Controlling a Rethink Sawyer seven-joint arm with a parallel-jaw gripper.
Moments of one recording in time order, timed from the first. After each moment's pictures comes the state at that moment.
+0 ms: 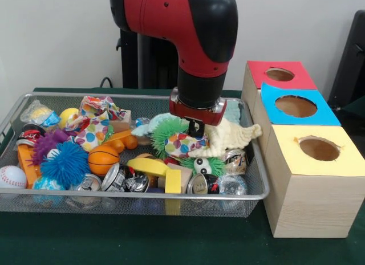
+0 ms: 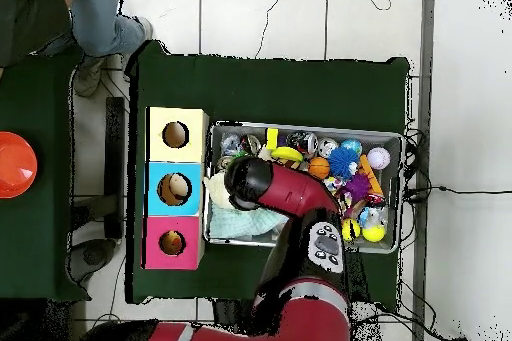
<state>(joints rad) -0.10 -0.42 -0.18 1.60 0.21 0.56 1.71</state>
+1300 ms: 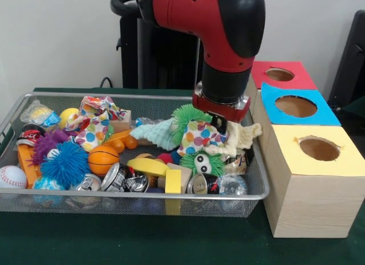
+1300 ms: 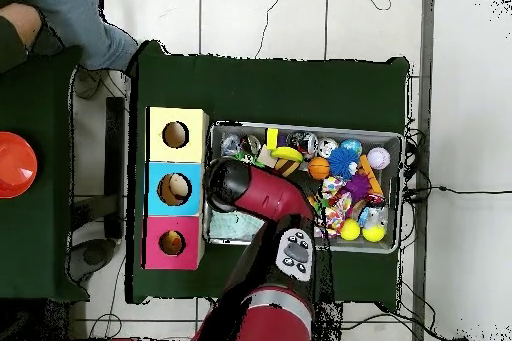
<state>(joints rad) 0.01 -0.42 -0.23 1.64 0.35 0.55 1.80</state>
